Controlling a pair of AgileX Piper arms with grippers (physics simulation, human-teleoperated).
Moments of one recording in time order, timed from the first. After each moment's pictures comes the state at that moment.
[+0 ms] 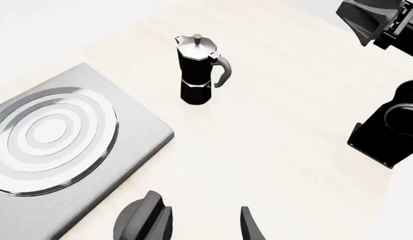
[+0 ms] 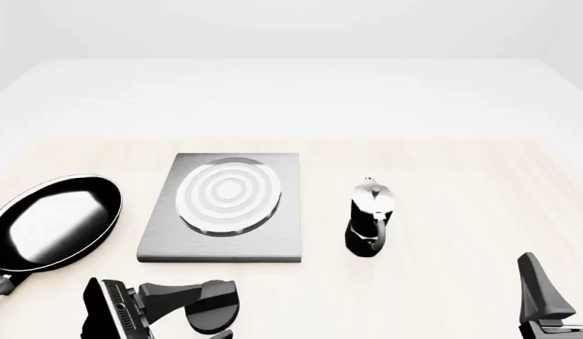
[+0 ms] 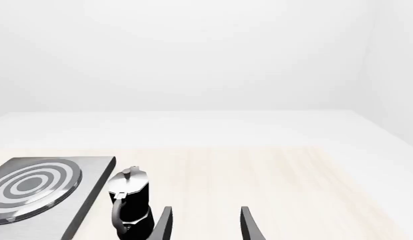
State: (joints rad) left arm -0.91 0.71 -0.20 -0.04 -0.07; right arm -0.02 0.00 -0.07 0.04 0.00
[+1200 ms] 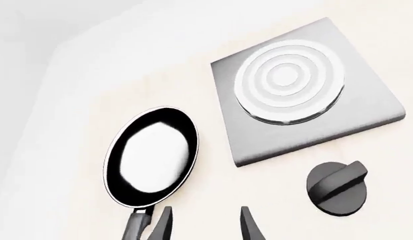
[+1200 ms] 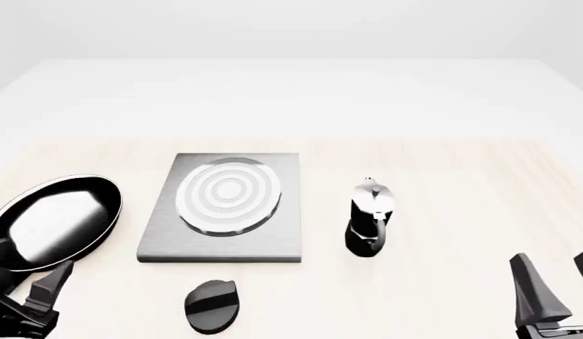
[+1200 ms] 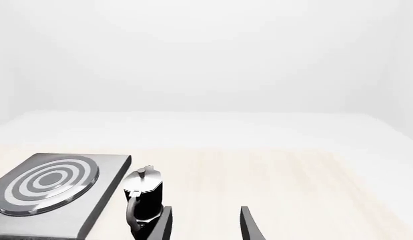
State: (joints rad) left arm 0.02 0.37 -0.47 0.63 0.40; right arm 0.05 0.00 -0.08 0.05 0.01
